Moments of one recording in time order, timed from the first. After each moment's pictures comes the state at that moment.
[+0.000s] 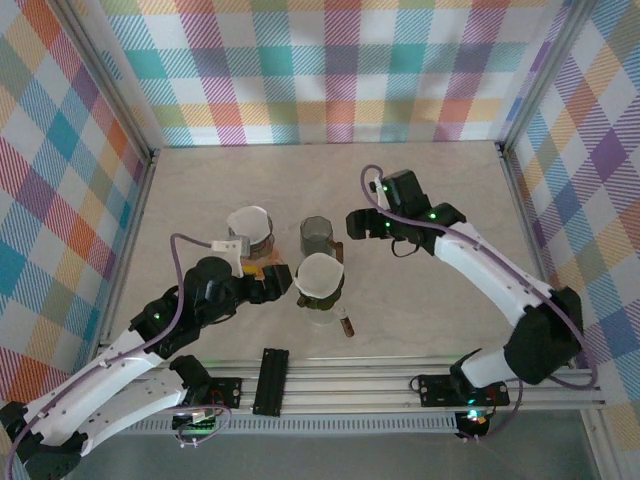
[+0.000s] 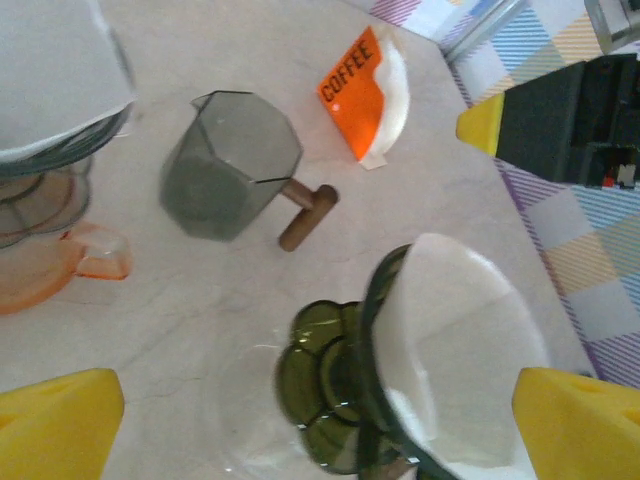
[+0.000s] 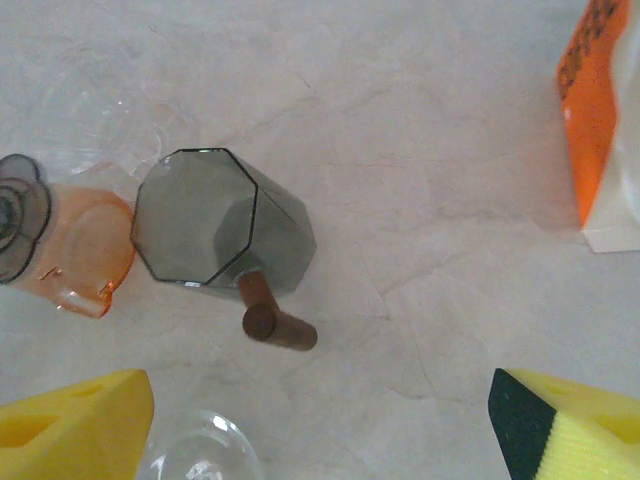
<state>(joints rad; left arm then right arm) -0.78 0.68 0.68 -0.49 -0.12 -0.72 0.55 1.46 1.23 -0.61 -0.08 0.34</state>
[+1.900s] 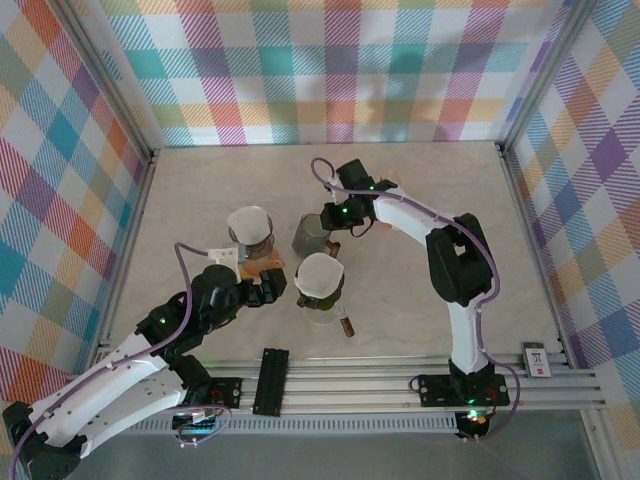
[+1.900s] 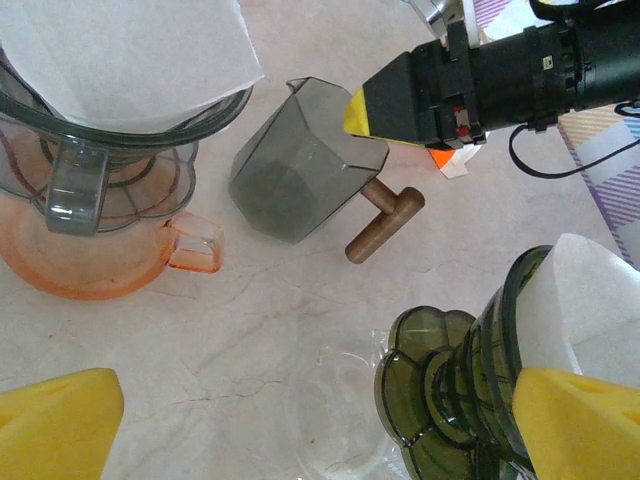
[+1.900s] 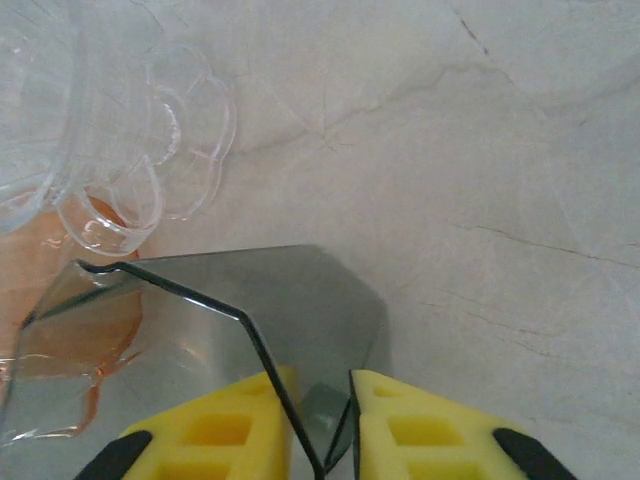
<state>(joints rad) -0.78 0.65 0.61 -0.48 -0.24 -0.72 0.56 2.06 1.61 -0.57 -0.31 0.29</state>
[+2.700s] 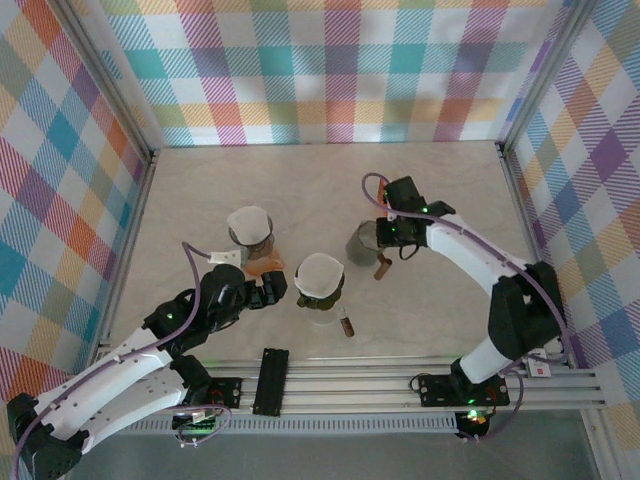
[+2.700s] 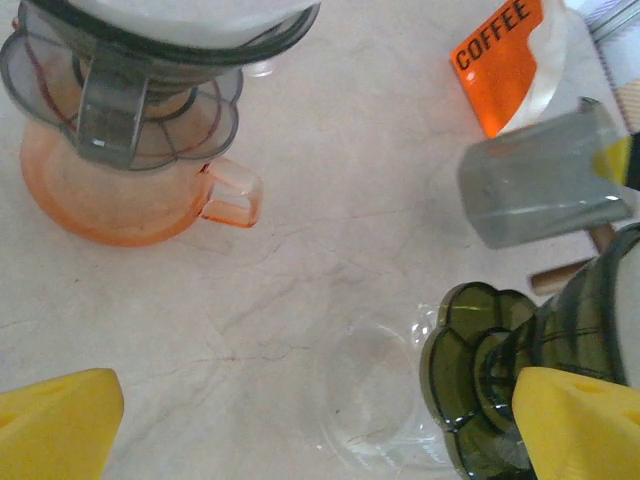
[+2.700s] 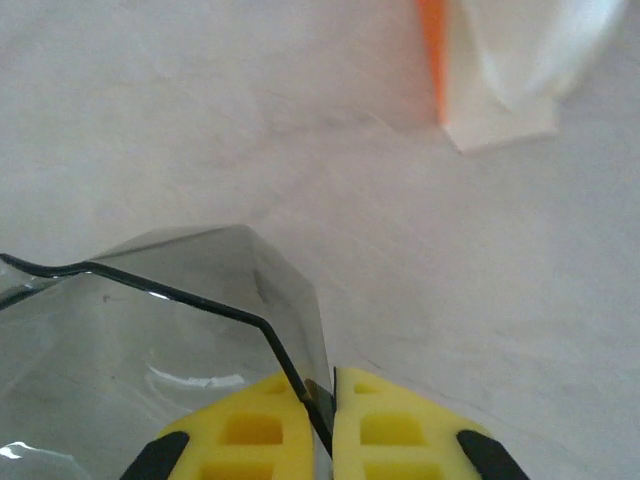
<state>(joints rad) -0.78 0.71 0.61 -0.55 -0.24 -0.79 0.46 1.54 1.15 -0.69 0.05 0.34</state>
